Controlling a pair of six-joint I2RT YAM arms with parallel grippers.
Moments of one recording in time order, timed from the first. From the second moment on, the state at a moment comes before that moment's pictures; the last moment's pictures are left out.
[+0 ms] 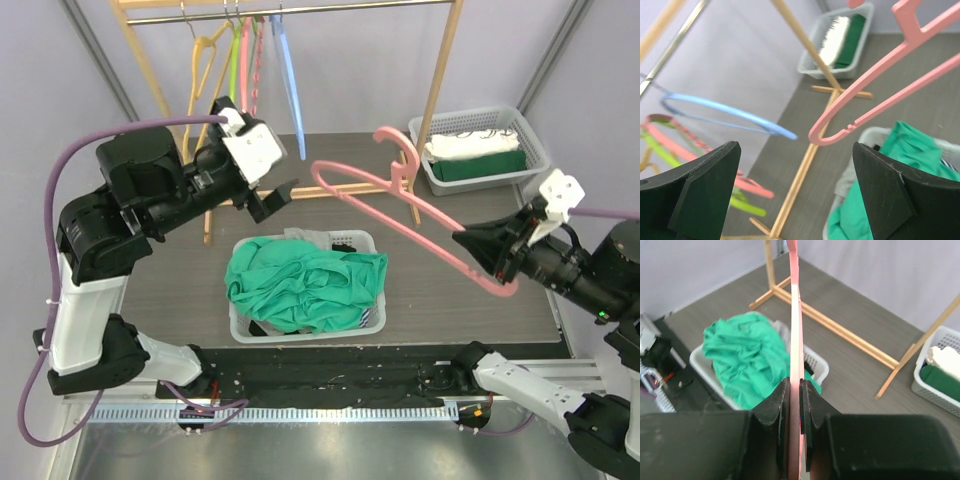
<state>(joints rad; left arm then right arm) -0.94 1.36 2.28 -1.06 -0.02 0.53 0.63 0.81 1.78 -1.12 -0.16 -0.07</state>
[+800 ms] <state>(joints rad) -0.89 1.26 2.16 -0.90 -0.39 0.68 0.63 1.46 2.12 -0.66 0.23 -0.01</state>
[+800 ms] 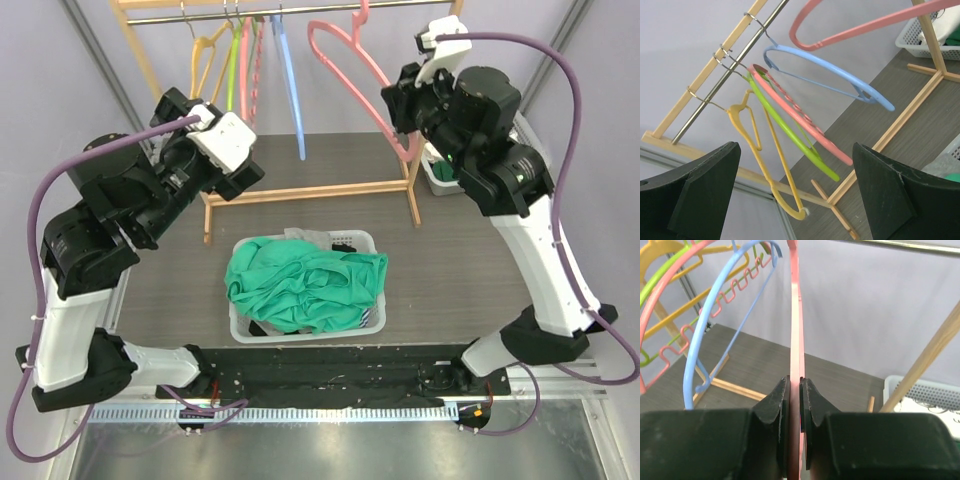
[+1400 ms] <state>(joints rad) -0.84 1.21 2.13 -0.90 -0.36 0.67 0.53 1.71 2.40 -0.65 0.18 0.04</state>
